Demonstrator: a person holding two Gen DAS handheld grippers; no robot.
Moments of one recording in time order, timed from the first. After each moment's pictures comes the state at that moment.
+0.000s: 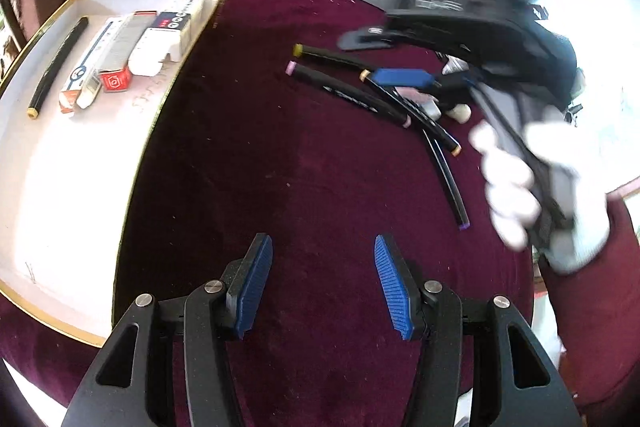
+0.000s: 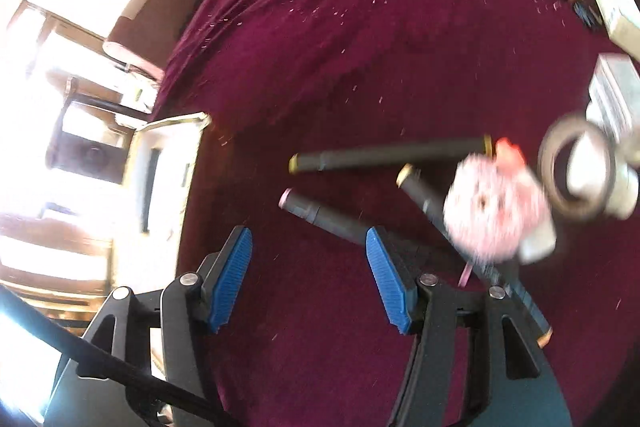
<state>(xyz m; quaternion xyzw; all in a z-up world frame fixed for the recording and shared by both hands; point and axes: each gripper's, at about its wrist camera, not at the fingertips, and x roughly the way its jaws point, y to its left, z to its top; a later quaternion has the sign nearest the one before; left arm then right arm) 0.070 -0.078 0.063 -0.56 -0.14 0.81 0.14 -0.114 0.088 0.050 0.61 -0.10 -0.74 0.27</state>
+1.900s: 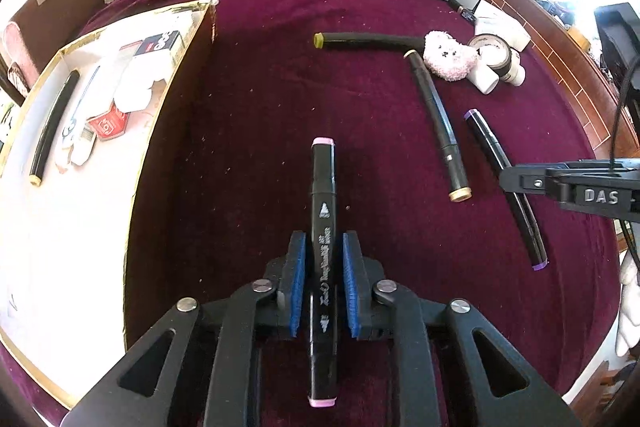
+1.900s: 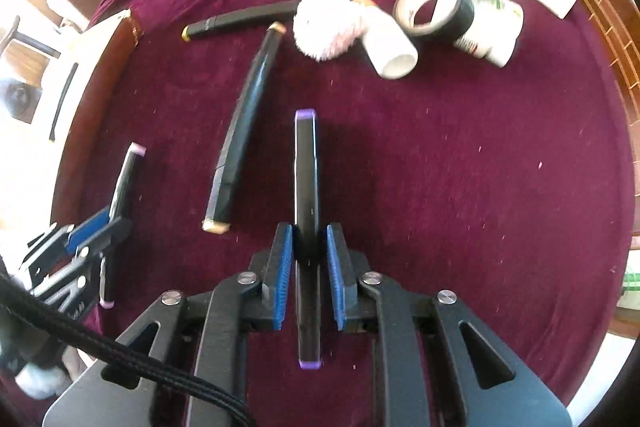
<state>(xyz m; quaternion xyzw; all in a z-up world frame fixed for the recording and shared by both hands) 0.042 -0.061 0.015 -0.53 0.00 0.84 0.10 -0.023 0.168 0.021 0.62 0.03 -0.77 0.16</state>
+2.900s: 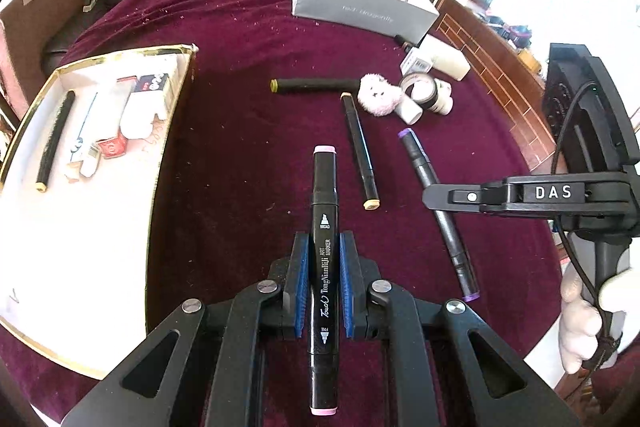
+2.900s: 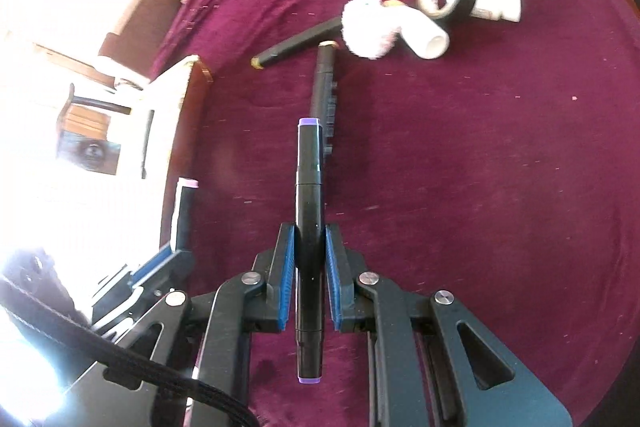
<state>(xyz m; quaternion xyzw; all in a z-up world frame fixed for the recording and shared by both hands) 0.072 -0.072 0.079 -0.50 -0.05 0.85 0.17 0.004 0.168 0.046 0.61 -0.16 -0.74 0.24</state>
